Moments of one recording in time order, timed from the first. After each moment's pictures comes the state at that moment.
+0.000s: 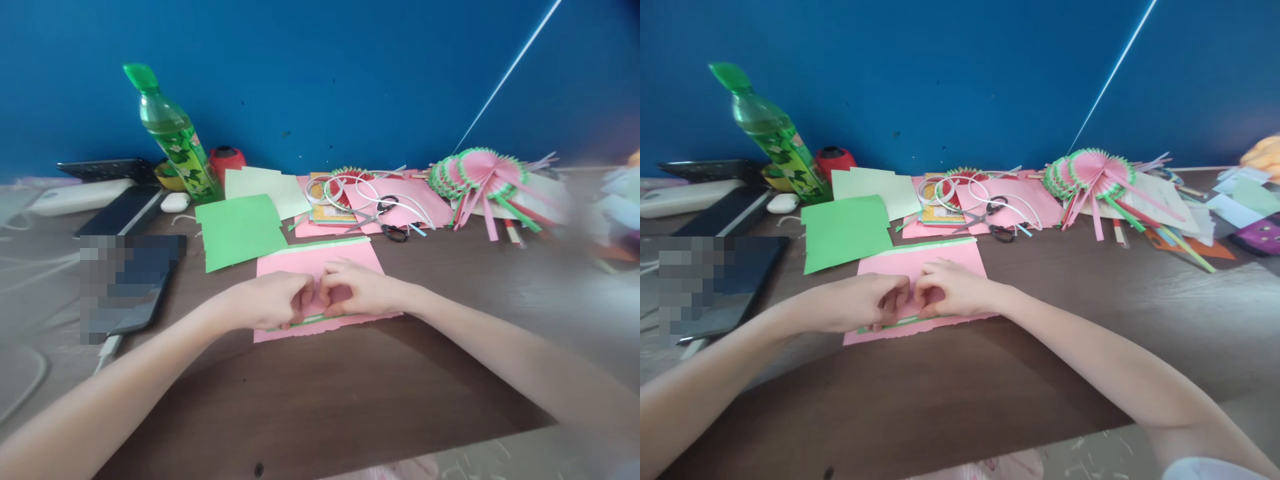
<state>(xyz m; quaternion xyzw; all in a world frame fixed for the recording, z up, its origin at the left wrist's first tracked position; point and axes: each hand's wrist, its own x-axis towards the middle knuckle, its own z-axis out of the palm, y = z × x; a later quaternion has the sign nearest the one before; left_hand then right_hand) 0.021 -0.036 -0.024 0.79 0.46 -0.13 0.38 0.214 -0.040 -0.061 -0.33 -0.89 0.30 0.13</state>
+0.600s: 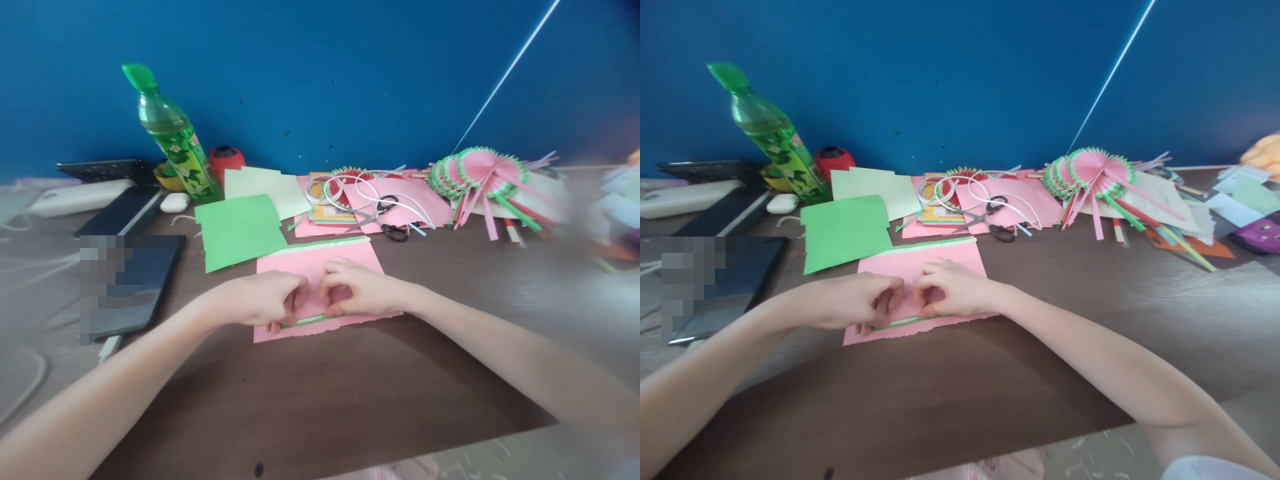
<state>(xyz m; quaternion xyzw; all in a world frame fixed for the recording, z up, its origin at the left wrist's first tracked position) 0.016 -0.030 -0.019 0.78 0.45 -0.15 0.40 0.214 -0.040 -0.061 -0.32 -0.89 0.29 0.12</state>
